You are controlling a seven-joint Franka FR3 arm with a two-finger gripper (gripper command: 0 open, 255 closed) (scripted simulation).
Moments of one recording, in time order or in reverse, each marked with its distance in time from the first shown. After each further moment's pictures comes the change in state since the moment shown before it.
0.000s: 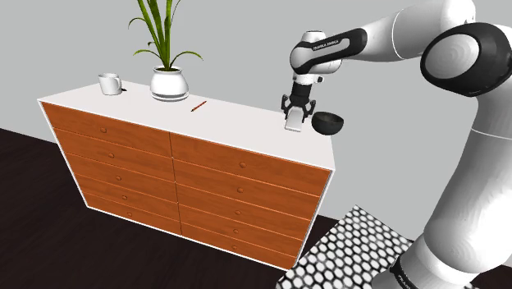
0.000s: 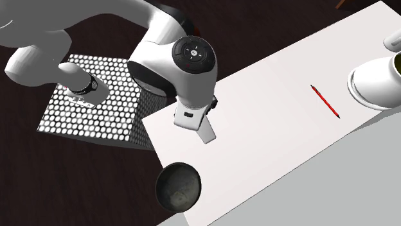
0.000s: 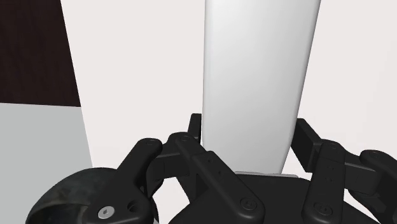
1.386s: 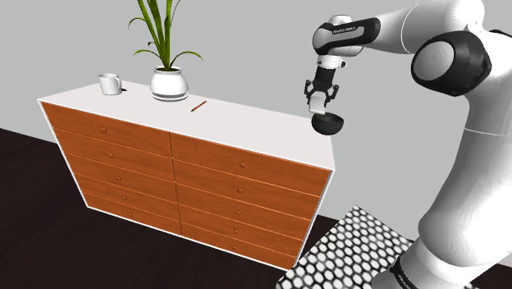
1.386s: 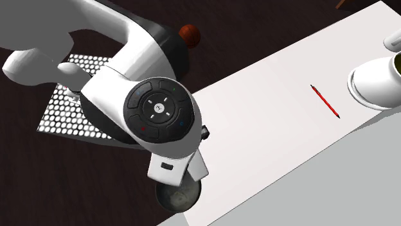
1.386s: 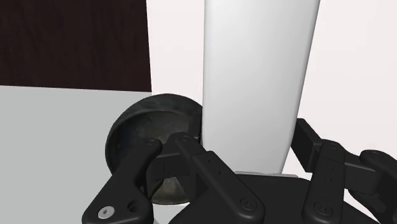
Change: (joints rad) arm -0.126 0.062 -0.070 0.238 0.022 -0.177 -0.194
